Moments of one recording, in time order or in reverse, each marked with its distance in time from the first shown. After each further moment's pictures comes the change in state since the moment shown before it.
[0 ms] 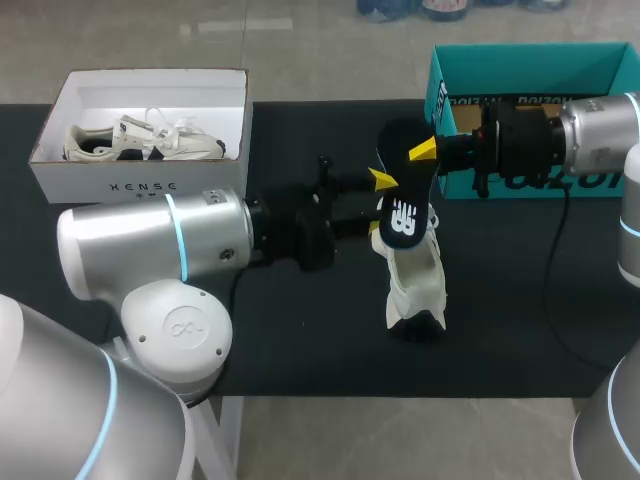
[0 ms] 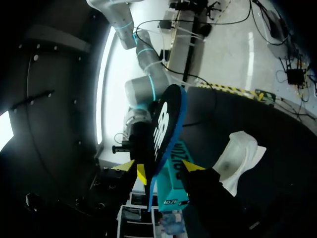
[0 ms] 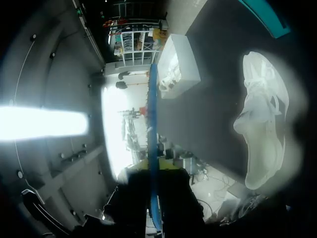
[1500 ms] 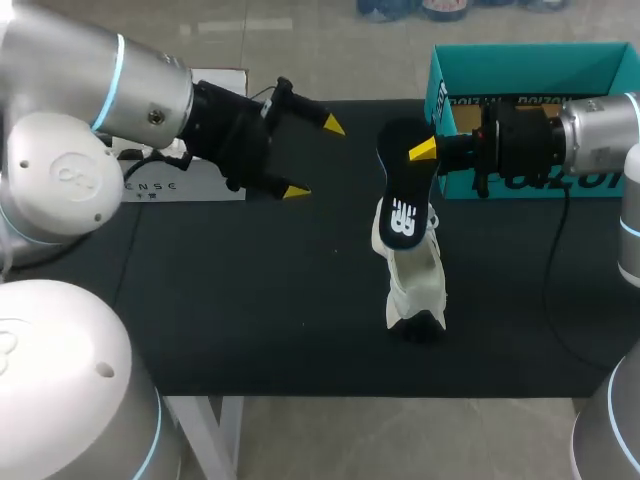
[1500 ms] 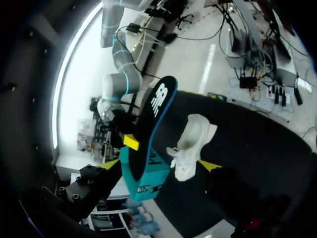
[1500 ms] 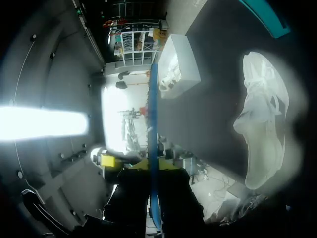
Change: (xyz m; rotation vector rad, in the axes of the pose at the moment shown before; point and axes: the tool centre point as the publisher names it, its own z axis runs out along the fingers) left arm -0.037 0.056 -0.071 0.034 0.475 0.012; right arm 0.000 0.000 0.000 0.000 0.000 0.000
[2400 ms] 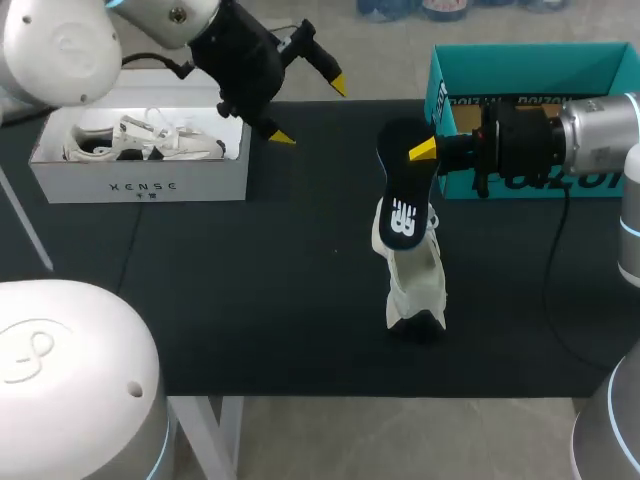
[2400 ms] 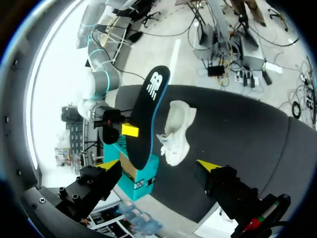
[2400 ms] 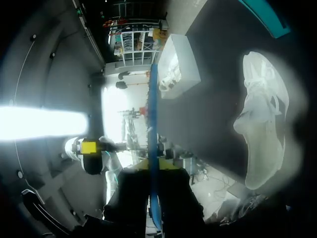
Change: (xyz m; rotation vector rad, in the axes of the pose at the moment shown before) left arm -0.047 0.033 -0.020 -0.016 0.292 0.167; right arm 0.000 0.000 0.000 0.000 0.000 0.000
